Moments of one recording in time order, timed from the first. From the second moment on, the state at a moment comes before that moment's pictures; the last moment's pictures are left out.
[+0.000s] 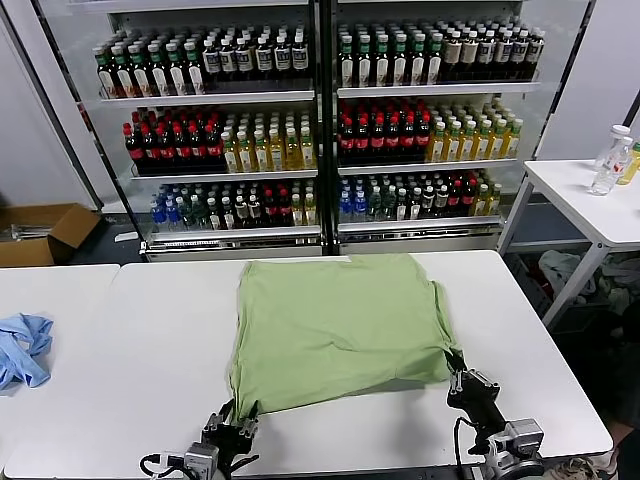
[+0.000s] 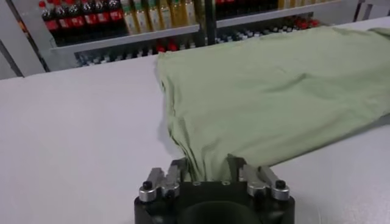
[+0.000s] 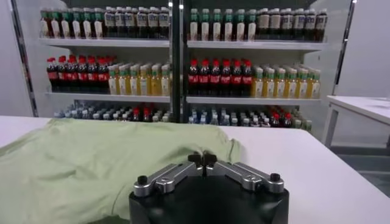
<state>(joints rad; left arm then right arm) 1.62 -1.32 -0.35 -2.12 -0.11 0.56 -0.16 -1.59 1.12 0.52 2.15 0.37 -0.21 0.11</state>
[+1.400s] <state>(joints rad) 1.23 -1.30 -0.39 -1.93 -0.31 0.53 -0.13 -1.21 1.03 0.38 1.84 0.37 -0.25 0.10</state>
